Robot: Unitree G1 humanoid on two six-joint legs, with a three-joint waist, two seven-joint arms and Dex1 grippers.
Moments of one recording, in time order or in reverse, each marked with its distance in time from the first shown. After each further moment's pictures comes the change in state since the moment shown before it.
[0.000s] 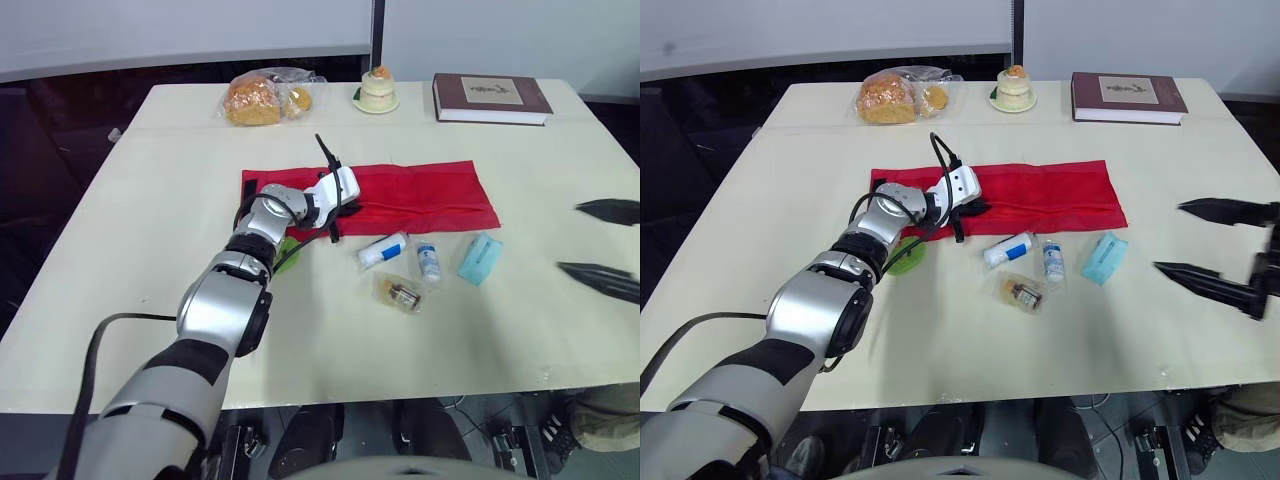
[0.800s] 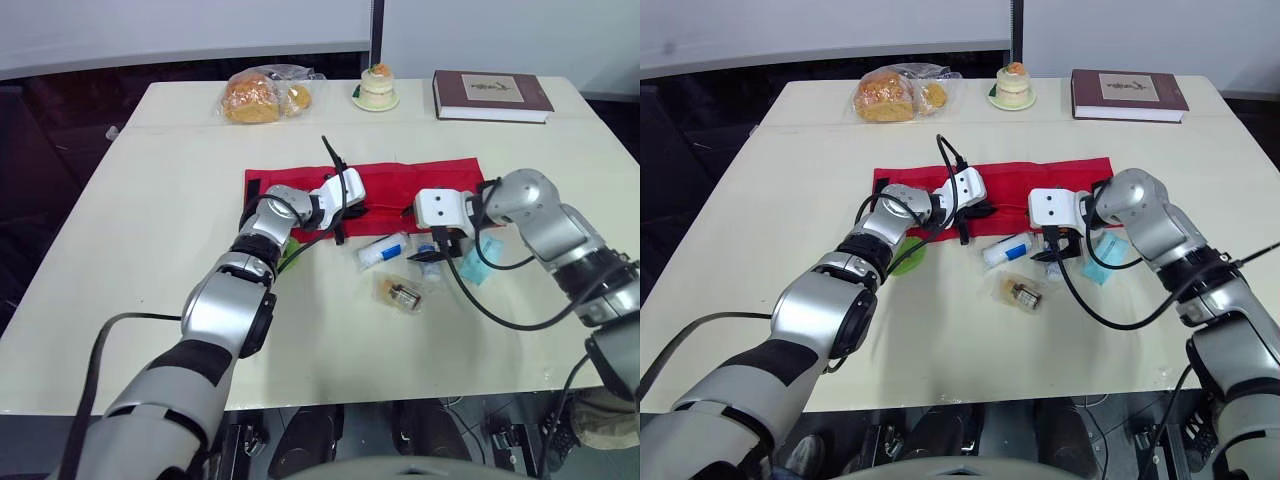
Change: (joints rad) left arm 0.000 -0.018 0.001 -0.008 -0.002 0.002 -0.023; right arm -0.989 0.462 1.131 0.782 -0.899 -0.513 0.155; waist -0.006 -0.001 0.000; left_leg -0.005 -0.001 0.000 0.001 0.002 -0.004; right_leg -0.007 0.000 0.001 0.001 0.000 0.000
